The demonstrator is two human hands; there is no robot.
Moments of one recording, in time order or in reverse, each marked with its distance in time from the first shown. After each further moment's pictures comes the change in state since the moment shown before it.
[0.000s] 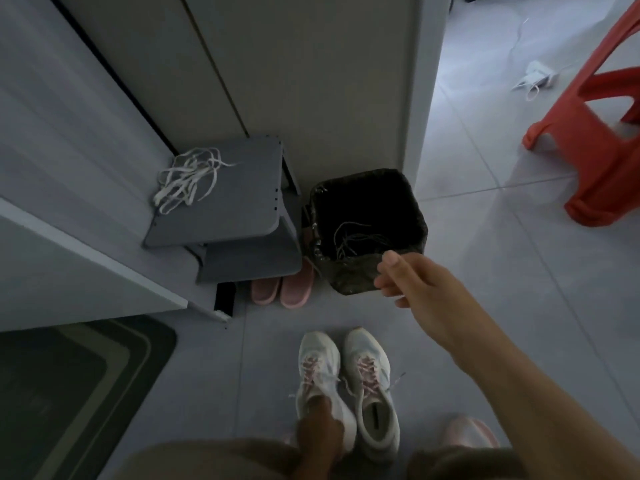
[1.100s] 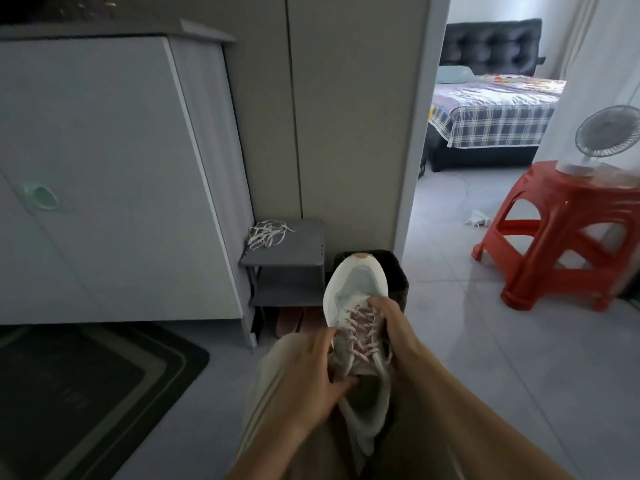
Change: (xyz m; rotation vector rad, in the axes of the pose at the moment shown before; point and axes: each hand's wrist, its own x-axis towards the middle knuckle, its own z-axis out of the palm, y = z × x) left_hand -0.270 -0.075 -0.167 -0.116 0.561 0.852; right_hand -0.176 -0.028 0.079 0.553 -0.036 0.131
